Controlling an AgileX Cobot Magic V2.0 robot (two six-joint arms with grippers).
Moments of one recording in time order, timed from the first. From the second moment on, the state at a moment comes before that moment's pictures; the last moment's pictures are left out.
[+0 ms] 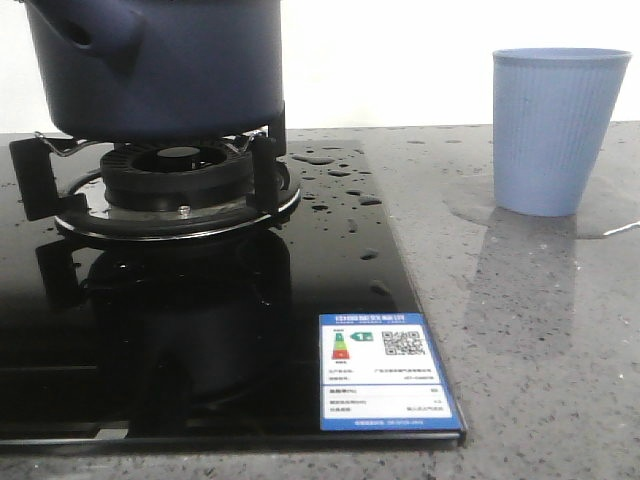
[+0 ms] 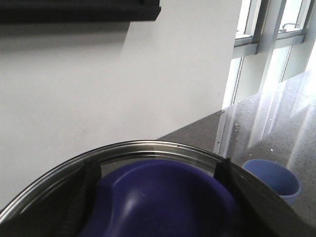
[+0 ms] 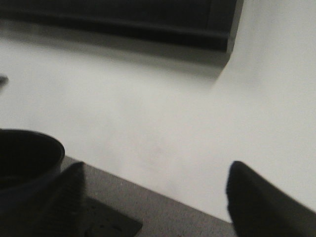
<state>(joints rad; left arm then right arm) -0.23 1.18 -1.01 -1.55 0.54 1.56 0.13 0.87 -0.61 -0.70 -0.45 0.53</state>
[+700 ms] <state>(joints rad) -0.26 1.47 -1.13 -1.55 0.55 1.61 0.13 0.58 -0.61 -0.69 -0.23 0.60</state>
